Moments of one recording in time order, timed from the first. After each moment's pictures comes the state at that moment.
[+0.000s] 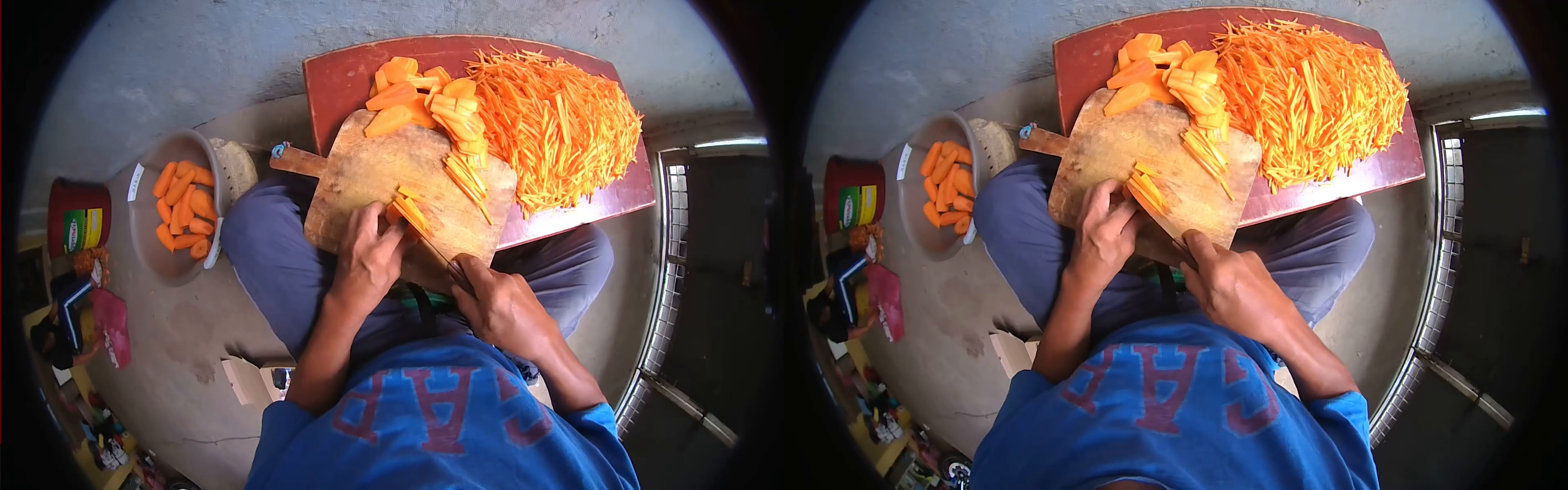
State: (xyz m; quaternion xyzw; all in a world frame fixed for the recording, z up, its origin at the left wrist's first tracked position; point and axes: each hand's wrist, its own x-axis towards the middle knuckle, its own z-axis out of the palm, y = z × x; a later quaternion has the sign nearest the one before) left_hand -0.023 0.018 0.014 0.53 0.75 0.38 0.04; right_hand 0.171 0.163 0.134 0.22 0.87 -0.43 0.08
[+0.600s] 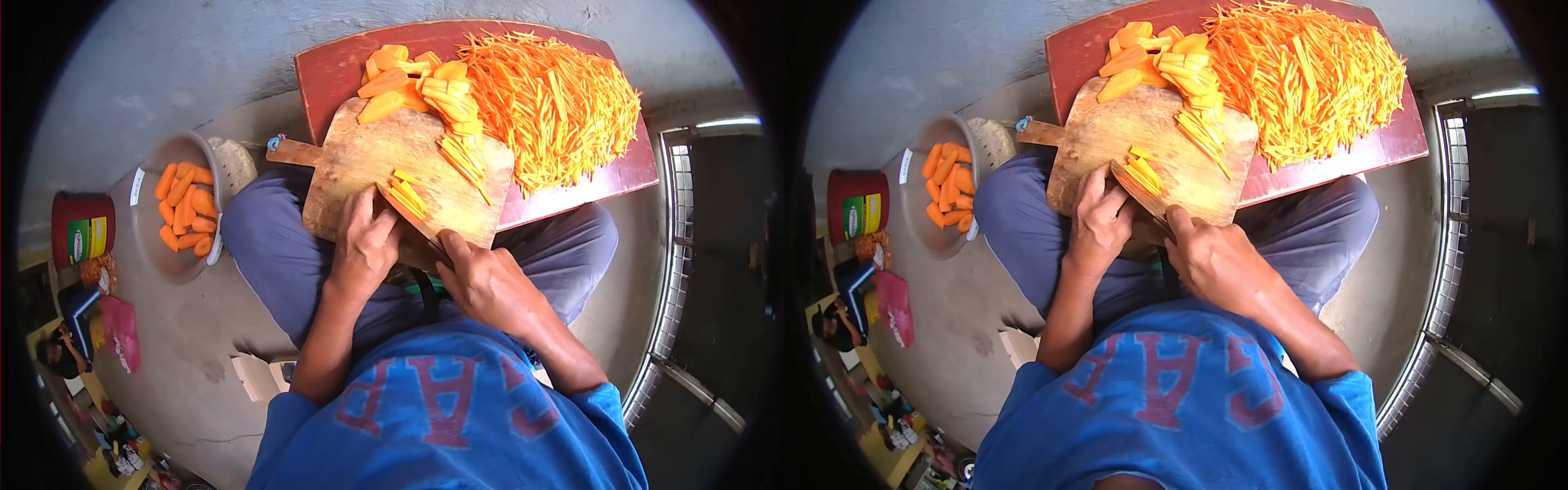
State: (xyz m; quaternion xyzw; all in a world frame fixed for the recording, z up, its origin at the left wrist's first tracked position) left_hand -0.024 0.017 0.008 0.53 0.75 0.40 0.01; right_hand 0.161 0.155 0.116 0.20 0.89 -0.39 0.08
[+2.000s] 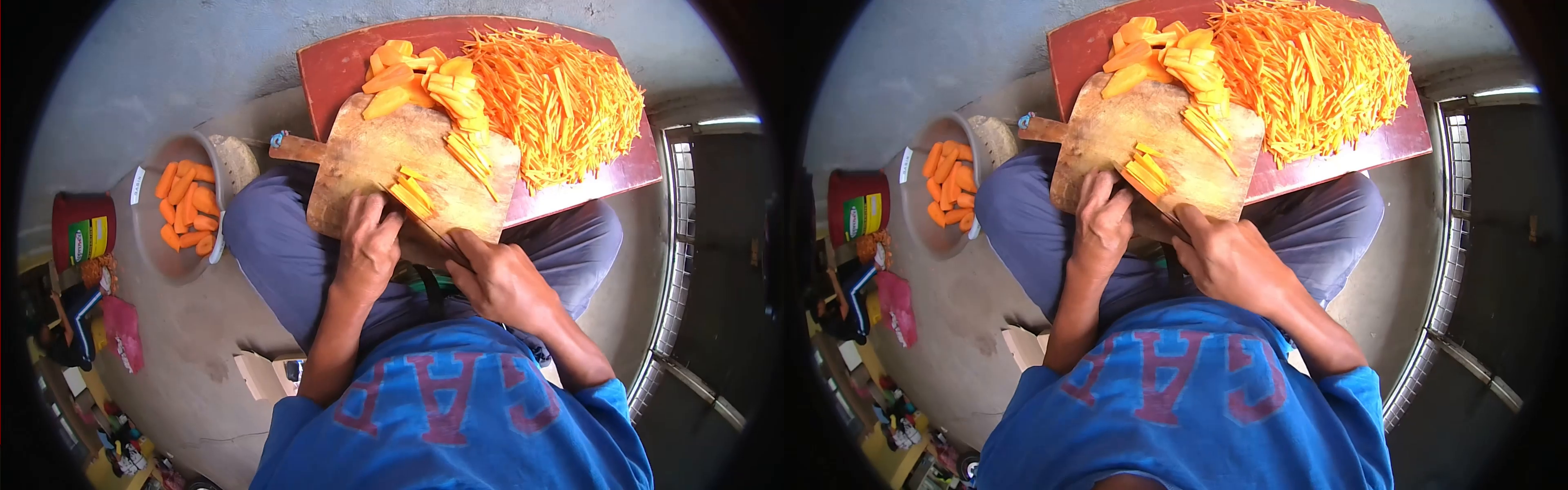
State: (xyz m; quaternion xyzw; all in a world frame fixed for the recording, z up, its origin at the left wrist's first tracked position) left_hand -0.023 0.011 0.012 0.54 0.75 0.37 0.01; right_hand 0.164 0.160 0.119 0.20 0.88 -0.43 0.06
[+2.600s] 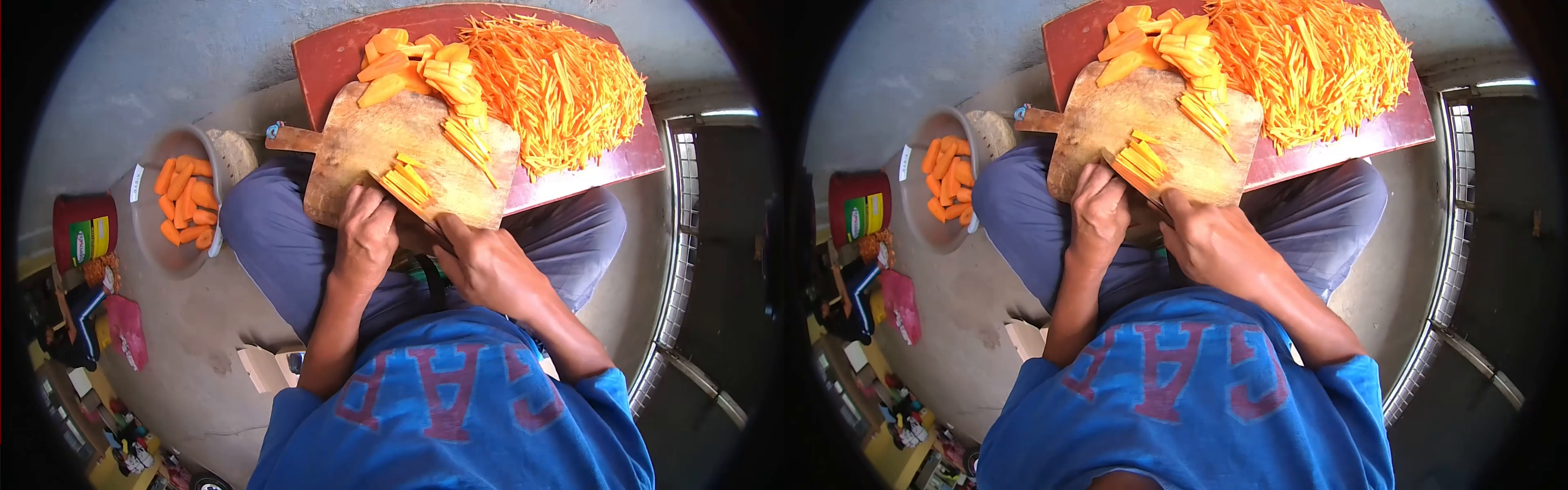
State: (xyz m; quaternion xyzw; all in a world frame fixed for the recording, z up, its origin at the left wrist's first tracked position) left_hand -0.022 0.014 0.007 0.54 0.74 0.41 -0.01; right_hand 0.154 0.154 0.111 0.18 0.89 -0.42 0.04
